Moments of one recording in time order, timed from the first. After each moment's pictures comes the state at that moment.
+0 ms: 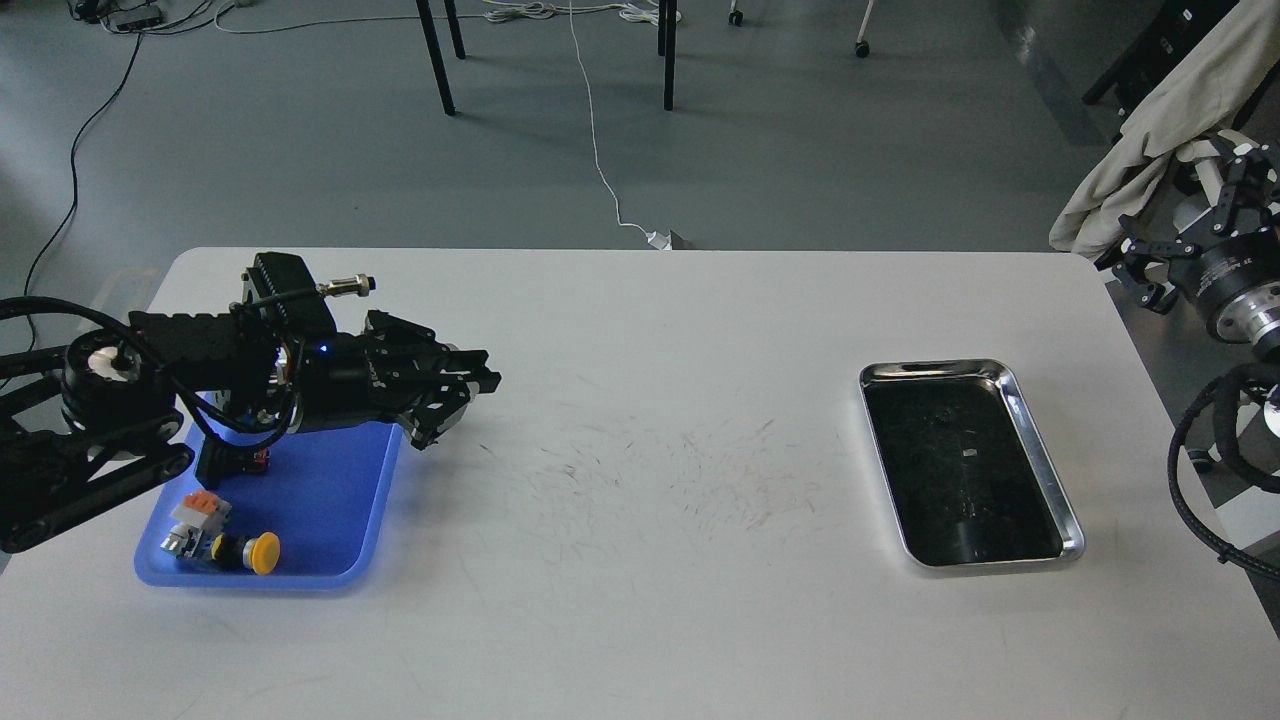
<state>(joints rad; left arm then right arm) -0.93 0.70 -0.16 -1.27 1.96 -0.02 -0.49 0.77 -0.80 0.36 0.96 0.38 0.13 0.44</state>
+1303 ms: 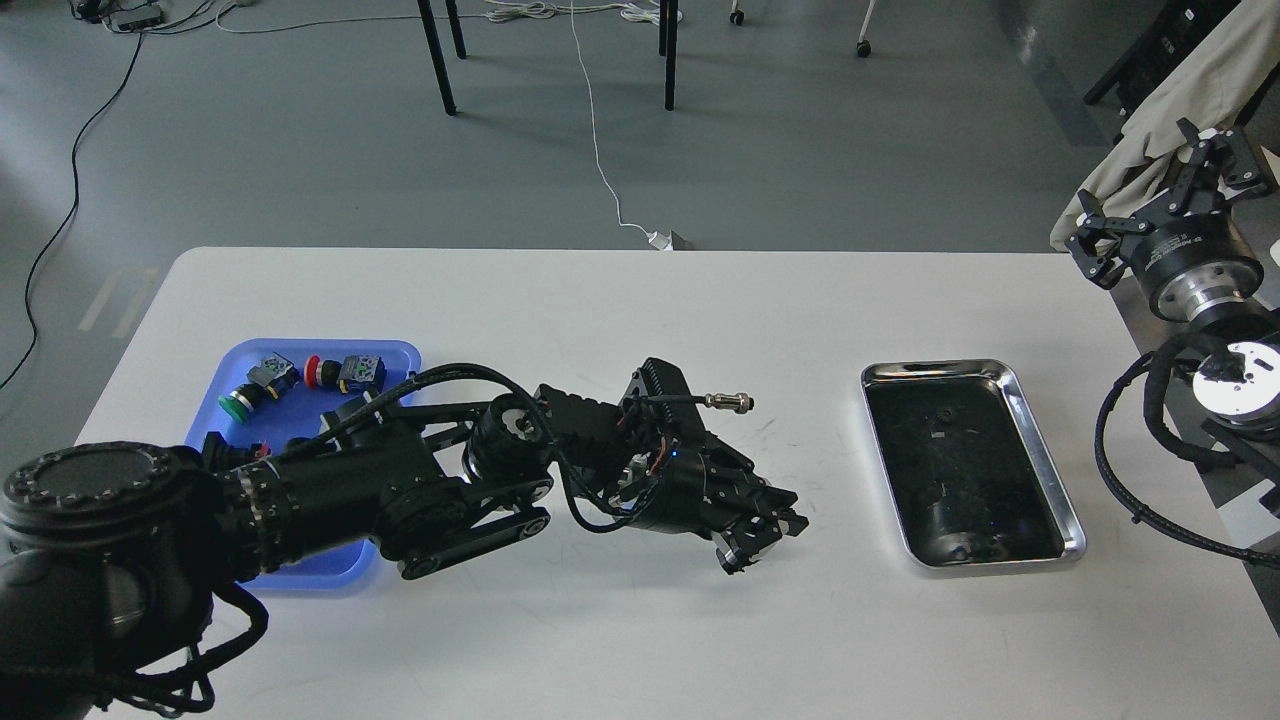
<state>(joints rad) -0.95 -0.02 -0.09 -0.92 1.97 -0.14 -0.49 0.77 -0.67 0.44 0.88 0.42 0.12 0.44</state>
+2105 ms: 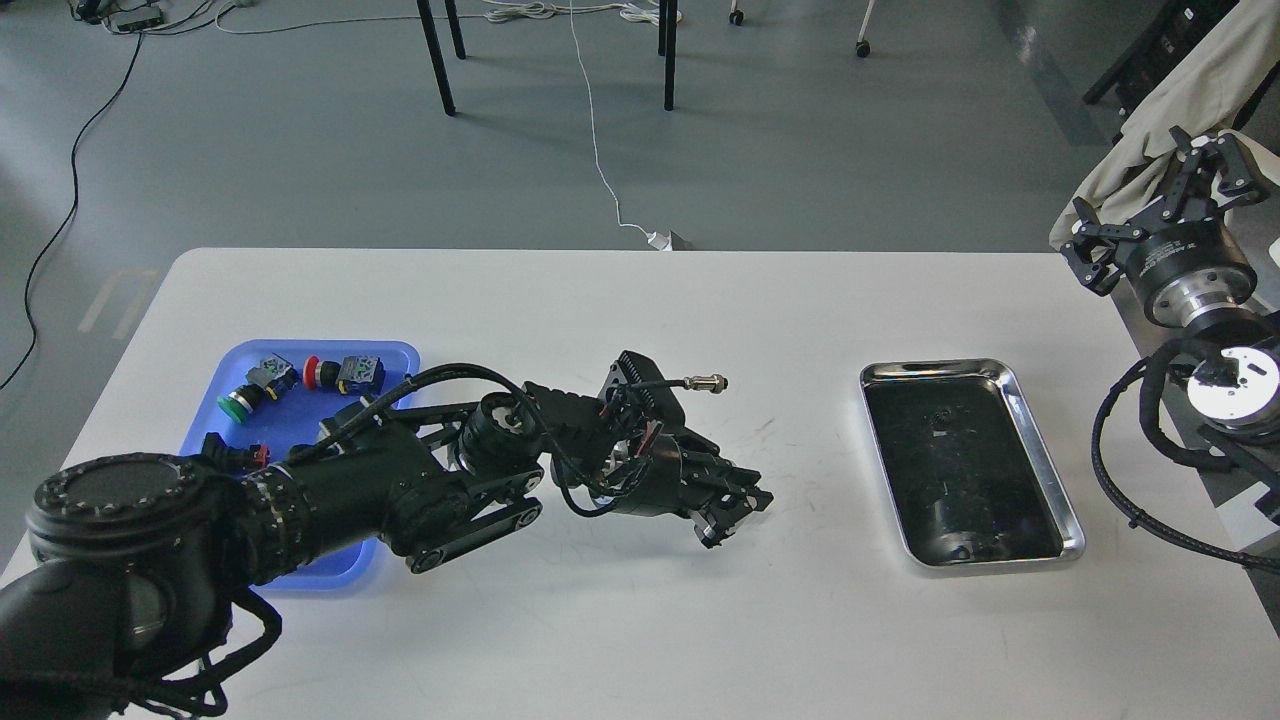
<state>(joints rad) -0.93 -0.04 -0.09 -0.78 1.93 -0.14 -0.49 0.76 -0.66 0.43 0.87 0.41 0.12 0.44</state>
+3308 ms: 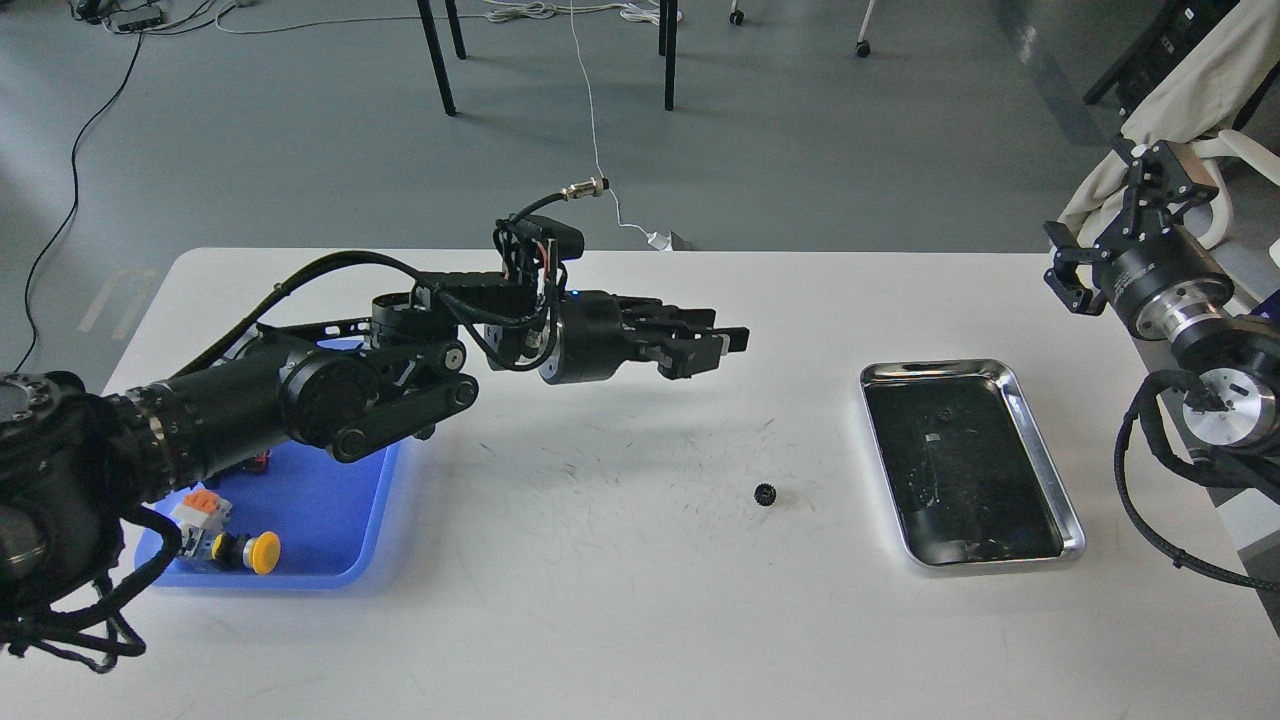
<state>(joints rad) -1.08 0.20 -0.12 -0.88 1.39 -0.14 -0.49 0.80 -0.73 0.29 0.99 0.13 0.05 0.44</state>
